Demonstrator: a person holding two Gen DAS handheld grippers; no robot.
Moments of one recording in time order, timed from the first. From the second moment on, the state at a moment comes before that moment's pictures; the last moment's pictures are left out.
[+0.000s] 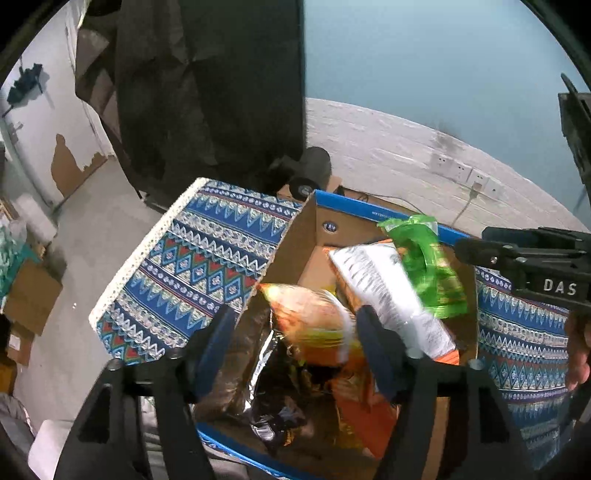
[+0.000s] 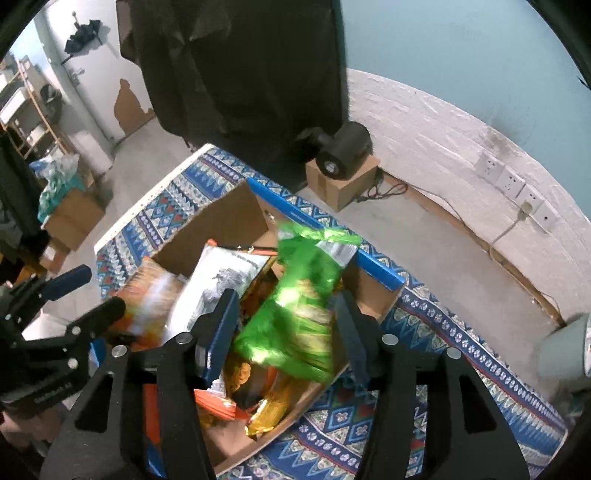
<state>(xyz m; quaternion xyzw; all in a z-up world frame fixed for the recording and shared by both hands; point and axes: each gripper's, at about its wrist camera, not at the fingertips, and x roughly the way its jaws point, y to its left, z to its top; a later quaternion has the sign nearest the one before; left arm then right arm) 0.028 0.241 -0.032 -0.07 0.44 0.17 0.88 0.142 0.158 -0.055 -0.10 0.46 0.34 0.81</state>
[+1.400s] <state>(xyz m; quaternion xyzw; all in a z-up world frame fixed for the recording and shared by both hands) -0.022 0.196 0.014 -0.03 0.39 0.16 0.91 0.055 0.067 -0.011 -0.11 0.40 0.31 0.85</state>
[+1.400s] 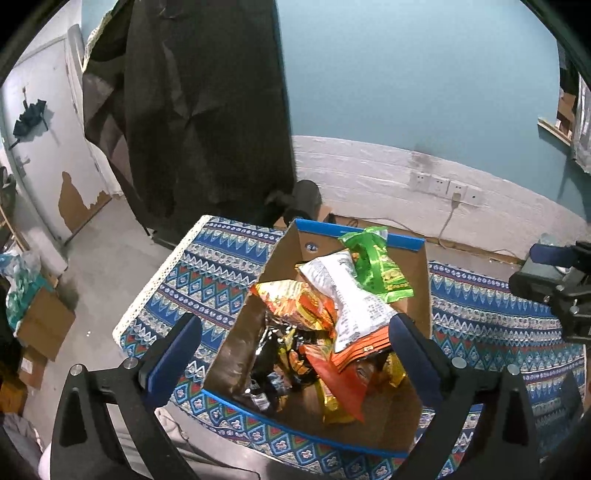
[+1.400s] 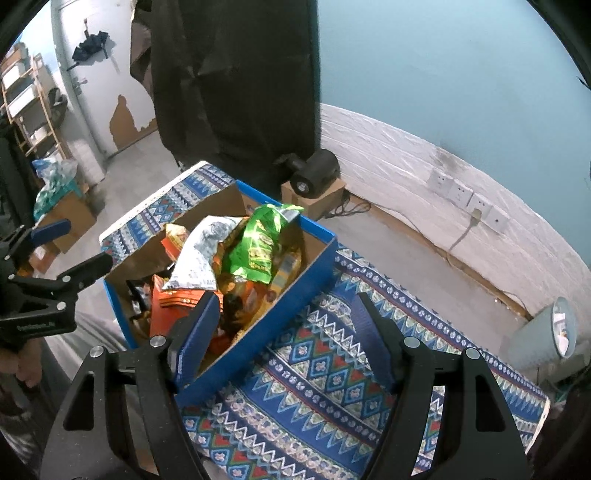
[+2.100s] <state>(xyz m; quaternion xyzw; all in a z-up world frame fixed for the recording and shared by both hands) -0.021 0.187 0.018 -0.02 0.38 0.15 0.91 0.055 0.061 -0.016 -0.12 0.41 0.31 0.85</state>
